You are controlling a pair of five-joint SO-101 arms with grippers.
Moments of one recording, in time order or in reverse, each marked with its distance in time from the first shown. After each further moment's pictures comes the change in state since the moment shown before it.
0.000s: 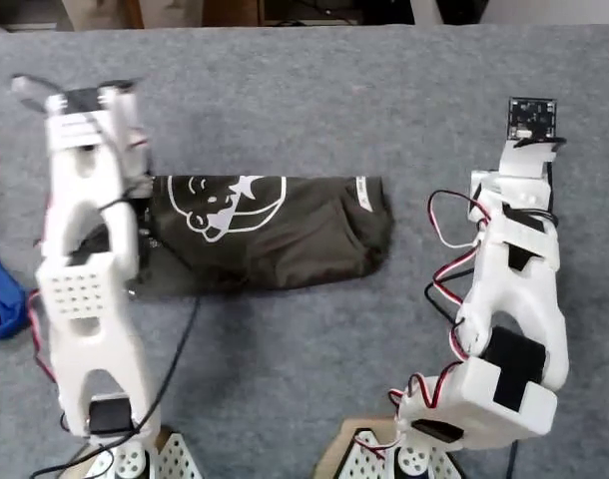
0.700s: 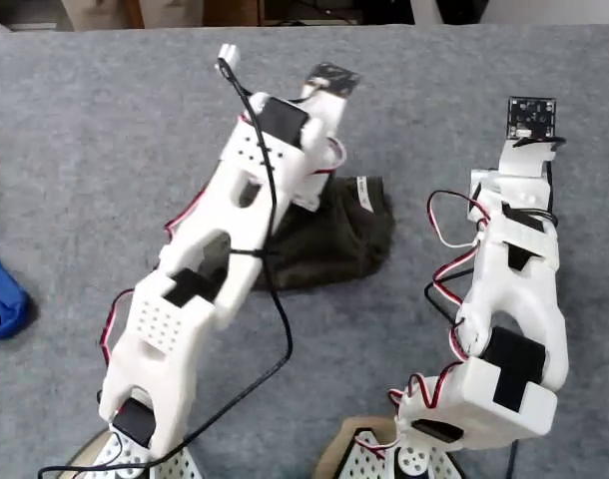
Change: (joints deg) left arm 35.5 -6.4 -9.4 0.2 6.7; right arm -0.1 0.0 0.0 -0.4 0.0
